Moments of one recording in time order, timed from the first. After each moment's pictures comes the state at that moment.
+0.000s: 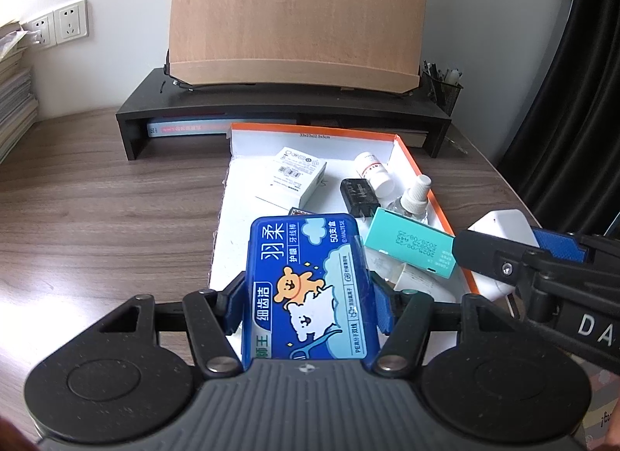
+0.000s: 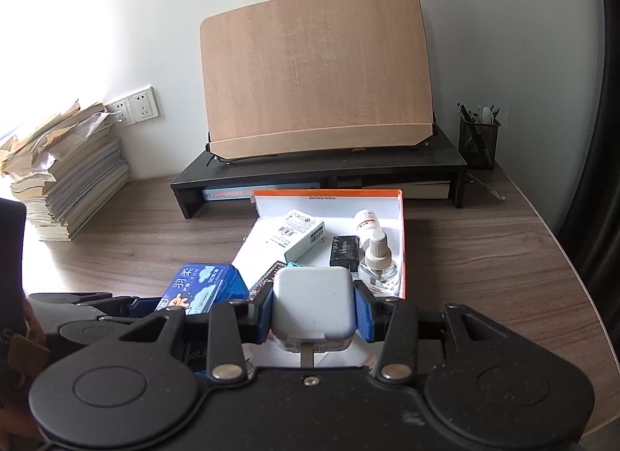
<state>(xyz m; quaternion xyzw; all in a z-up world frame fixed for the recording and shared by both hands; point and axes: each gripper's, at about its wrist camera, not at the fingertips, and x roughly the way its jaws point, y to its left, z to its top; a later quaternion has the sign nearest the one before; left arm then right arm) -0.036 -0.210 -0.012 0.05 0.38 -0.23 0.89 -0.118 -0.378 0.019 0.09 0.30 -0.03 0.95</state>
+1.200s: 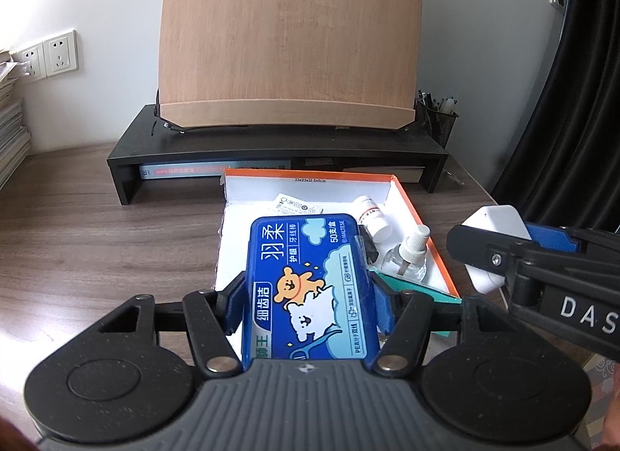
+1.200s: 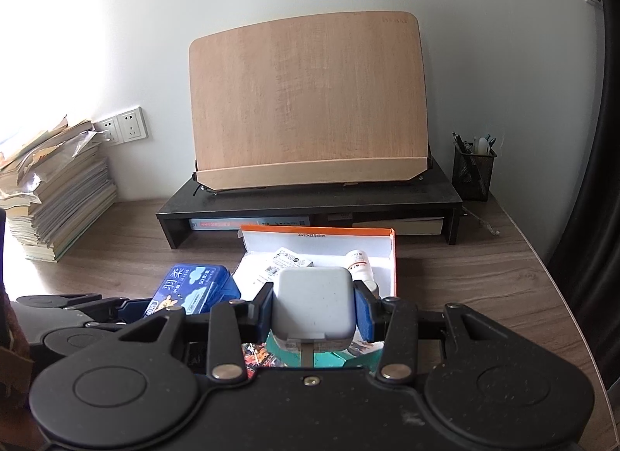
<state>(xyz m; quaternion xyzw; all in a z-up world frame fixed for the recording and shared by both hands) -0.015 -0.219 0.002 0.05 0.35 -0.24 0.90 -0.092 -0.385 0.034 0.08 0.28 -0.05 0.96</state>
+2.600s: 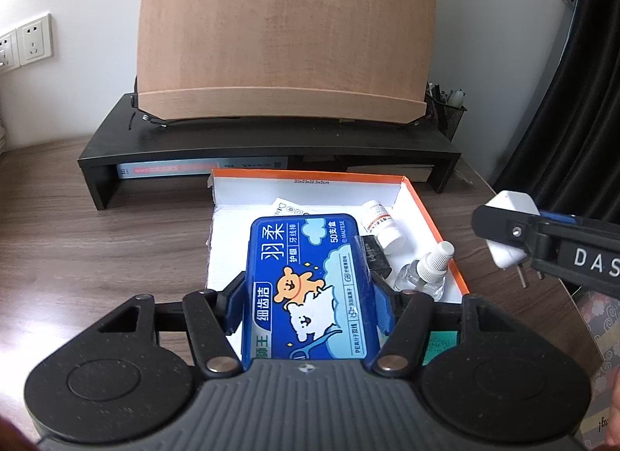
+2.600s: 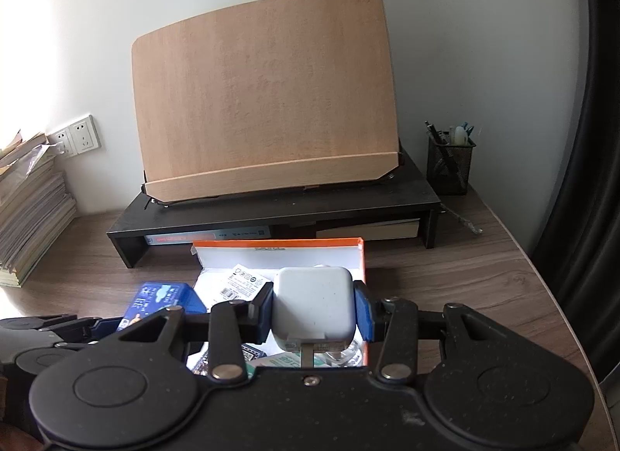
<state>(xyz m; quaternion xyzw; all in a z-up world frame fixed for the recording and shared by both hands) 0.033 -0.234 -0.009 0.05 0.37 -0.26 0.89 -0.041 -0.414 0.023 0.10 0.30 -0.09 0.95</state>
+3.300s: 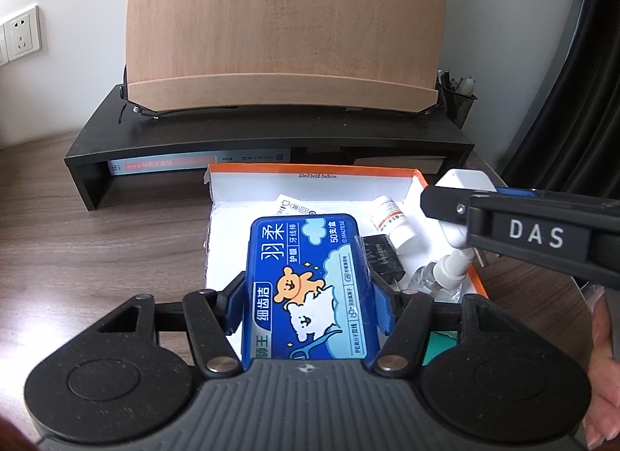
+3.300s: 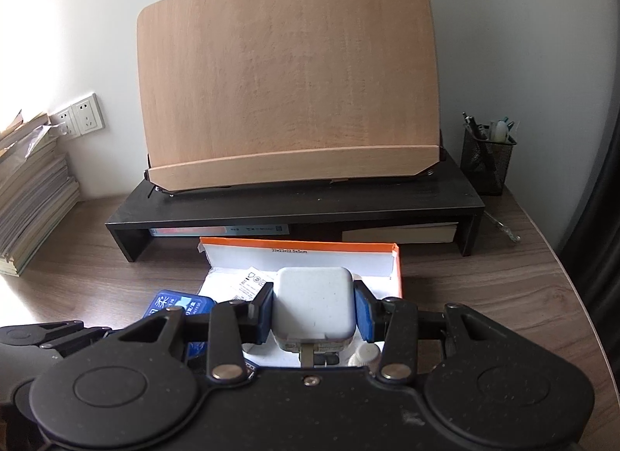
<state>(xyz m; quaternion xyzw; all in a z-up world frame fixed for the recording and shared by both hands) 0.056 -0.243 -0.017 0.05 0.39 -0.26 0.88 0.013 -0.408 0.008 0.08 0.32 -0.07 0.94</state>
